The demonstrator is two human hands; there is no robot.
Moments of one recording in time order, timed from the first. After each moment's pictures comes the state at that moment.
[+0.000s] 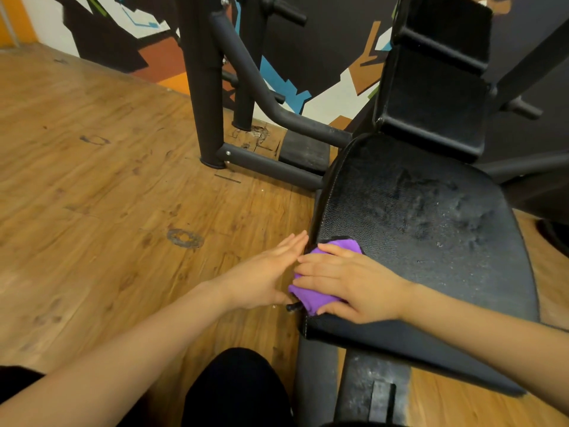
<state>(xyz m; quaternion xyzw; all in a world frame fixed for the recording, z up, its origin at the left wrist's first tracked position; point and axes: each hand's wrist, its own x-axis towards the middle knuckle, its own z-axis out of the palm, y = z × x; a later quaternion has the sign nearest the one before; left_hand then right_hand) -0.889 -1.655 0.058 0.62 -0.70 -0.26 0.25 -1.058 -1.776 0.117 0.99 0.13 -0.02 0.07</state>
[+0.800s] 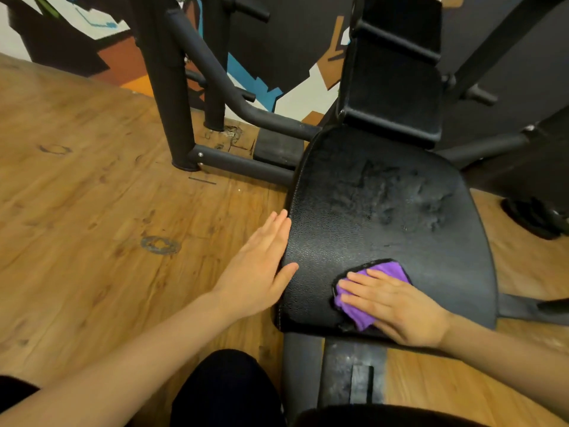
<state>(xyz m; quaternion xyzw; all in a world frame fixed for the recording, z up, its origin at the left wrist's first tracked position) -0.929 -1.664 0.061 0.66 -0.67 -0.05 0.34 -1.182 -1.803 0.100 0.99 0.01 -0.04 0.11</state>
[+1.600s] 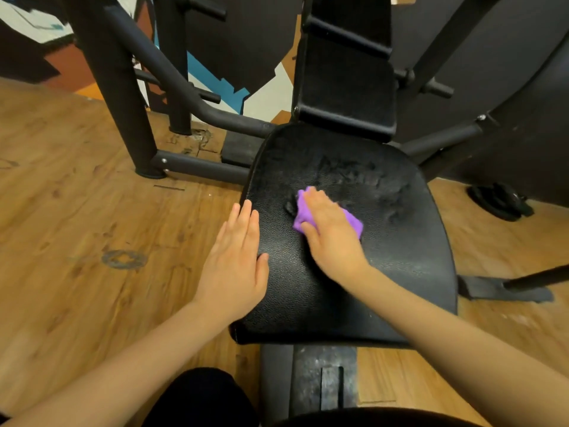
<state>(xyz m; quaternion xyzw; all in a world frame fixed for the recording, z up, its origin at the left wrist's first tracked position) -0.958 -1.697 0.068 0.72 -0.61 0.09 0.32 -1.093 -1.820 0.121 0.91 -0.34 0.22 -0.05</state>
